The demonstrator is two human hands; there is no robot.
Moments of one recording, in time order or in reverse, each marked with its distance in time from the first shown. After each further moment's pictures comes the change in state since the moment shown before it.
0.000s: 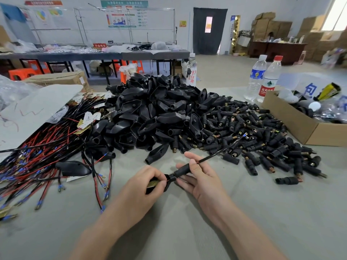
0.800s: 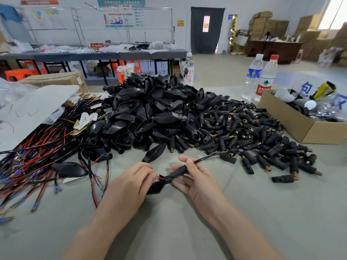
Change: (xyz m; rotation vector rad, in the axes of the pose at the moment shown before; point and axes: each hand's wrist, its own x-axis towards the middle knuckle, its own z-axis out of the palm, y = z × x) left_hand 0.001 -0.008 -0.006 0.362 0.157 0.144; right_hand -0.002 -0.002 0.003 0.025 0.019 0.084
